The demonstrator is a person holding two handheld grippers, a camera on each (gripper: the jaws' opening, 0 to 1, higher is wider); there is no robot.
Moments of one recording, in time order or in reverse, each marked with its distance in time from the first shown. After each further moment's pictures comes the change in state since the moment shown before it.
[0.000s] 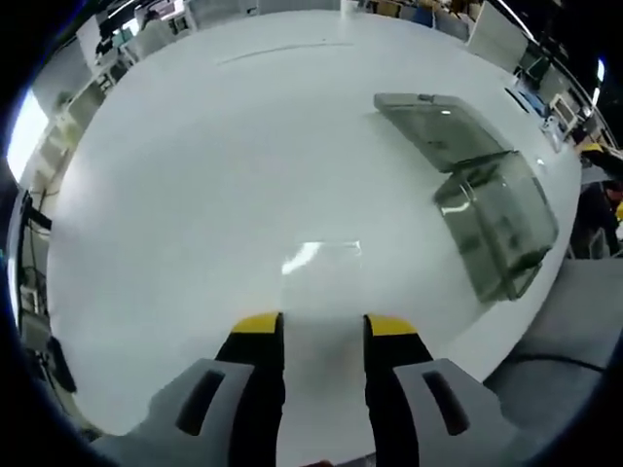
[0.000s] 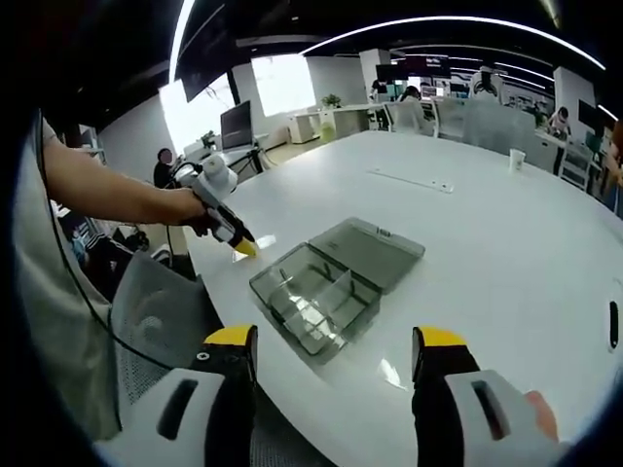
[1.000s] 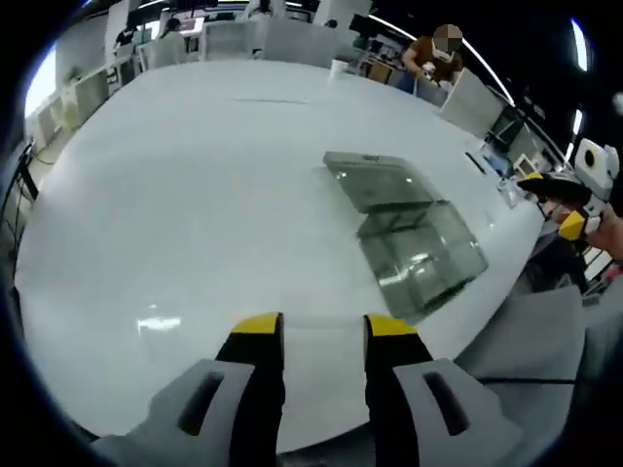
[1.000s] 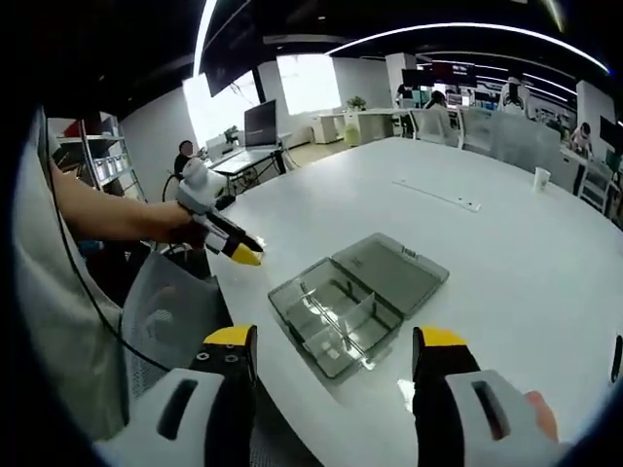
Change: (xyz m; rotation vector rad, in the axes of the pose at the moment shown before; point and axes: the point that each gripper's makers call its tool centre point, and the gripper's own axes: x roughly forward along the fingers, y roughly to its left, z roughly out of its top) left arm -0.051 -0.055 0.007 -0.113 -0.274 -0.172; right arm 0.007 0.023 0.028 -0.085 -0.015 0.094
